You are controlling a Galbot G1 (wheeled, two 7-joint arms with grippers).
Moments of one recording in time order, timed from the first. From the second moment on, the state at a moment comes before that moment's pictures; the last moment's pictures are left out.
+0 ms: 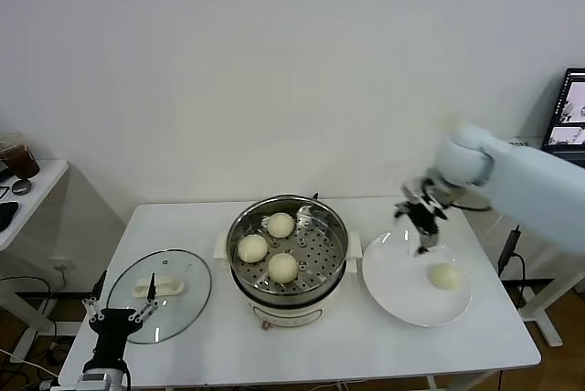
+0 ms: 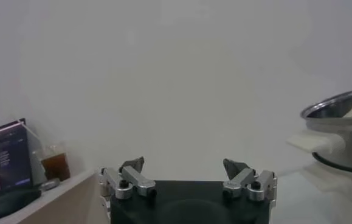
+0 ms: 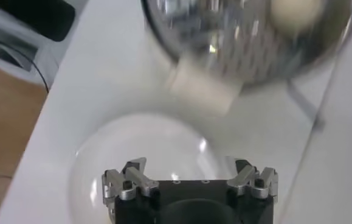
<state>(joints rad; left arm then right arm) 1.64 -1.35 -0.76 -1.95 0.03 -0.23 -0.06 0.33 0.63 -1.00 1.43 -0.01 -0.20 -1.30</state>
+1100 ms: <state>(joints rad) 1.66 -1.37 -0.76 -1.95 0.04 -0.24 -0.06 -0.18 0.67 -0.55 1.16 -0.33 -0.16 -1.18</state>
